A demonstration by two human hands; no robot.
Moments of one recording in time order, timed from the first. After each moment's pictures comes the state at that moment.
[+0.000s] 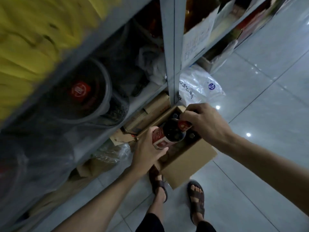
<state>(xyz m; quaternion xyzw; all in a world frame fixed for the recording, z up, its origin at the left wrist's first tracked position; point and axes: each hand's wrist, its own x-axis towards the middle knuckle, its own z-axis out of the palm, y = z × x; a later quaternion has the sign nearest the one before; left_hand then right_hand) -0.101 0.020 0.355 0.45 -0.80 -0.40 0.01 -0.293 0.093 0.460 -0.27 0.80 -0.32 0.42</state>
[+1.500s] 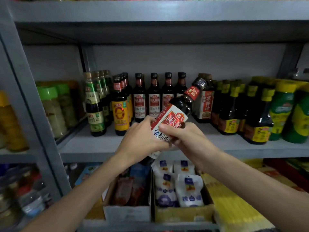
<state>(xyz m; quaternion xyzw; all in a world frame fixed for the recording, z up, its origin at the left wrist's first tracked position) 0.394 -0.077 1.056 0.53 -0.74 -0.17 0.36 0.236 -0.068 1.051 -0.54 0.38 -0.52 0.54</state>
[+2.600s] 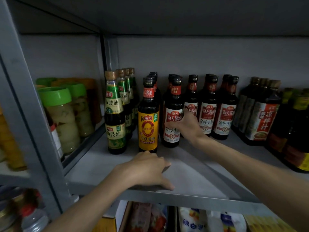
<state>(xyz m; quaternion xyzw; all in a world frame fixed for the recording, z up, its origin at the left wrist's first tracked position) 0.475 -0.223 1.015 0.52 -0.84 -0.06 -0.11 0.318 -0.325 1.035 -0.68 0.46 -0.48 0.29</state>
